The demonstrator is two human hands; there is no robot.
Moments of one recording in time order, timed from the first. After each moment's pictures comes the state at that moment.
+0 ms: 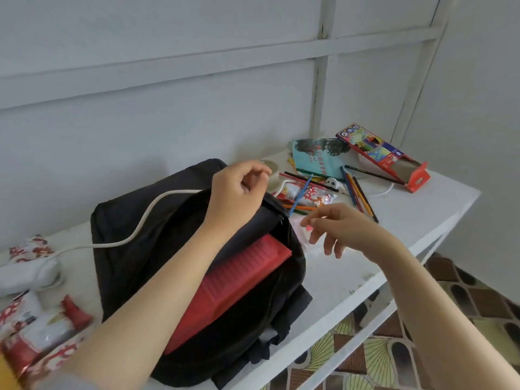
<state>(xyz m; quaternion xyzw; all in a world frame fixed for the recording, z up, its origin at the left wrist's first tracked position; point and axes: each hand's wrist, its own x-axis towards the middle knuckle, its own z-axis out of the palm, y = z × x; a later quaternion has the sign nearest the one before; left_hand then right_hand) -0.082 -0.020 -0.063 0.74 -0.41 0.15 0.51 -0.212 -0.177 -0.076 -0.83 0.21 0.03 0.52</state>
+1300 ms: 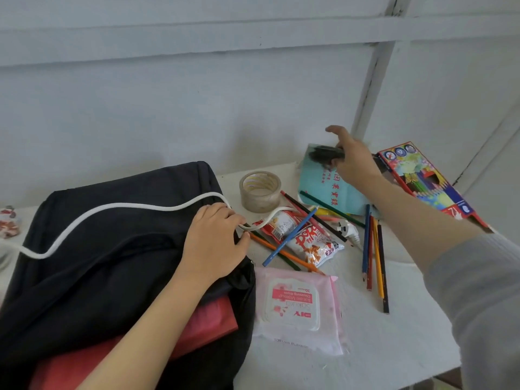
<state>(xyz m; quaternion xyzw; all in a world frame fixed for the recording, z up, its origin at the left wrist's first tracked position) -0.019 -0.105 -0.154 0.93 -0.28 0.20 0.12 0.027 -0.411 -0.107 -0.95 0.05 -0.21 0.24</state>
